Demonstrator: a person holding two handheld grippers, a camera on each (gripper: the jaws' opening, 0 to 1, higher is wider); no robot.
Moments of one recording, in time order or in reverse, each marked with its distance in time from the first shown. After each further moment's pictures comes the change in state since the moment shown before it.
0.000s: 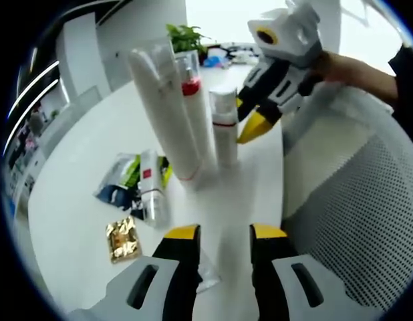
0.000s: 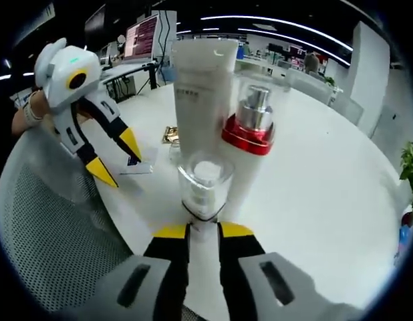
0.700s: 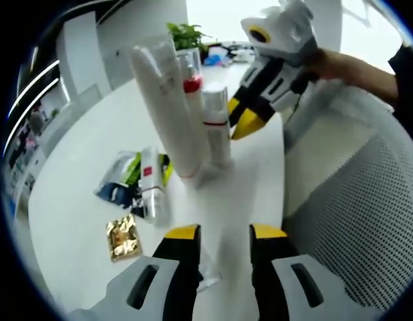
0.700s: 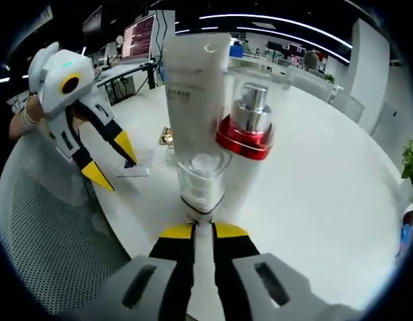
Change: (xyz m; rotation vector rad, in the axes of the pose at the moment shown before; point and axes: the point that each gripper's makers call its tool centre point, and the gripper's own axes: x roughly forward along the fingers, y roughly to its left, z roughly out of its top) left arm 0.000 0.000 -0.001 -0.002 0.010 0.004; right arm 0.007 -0.002 0.002 0.013 0.007 0.007
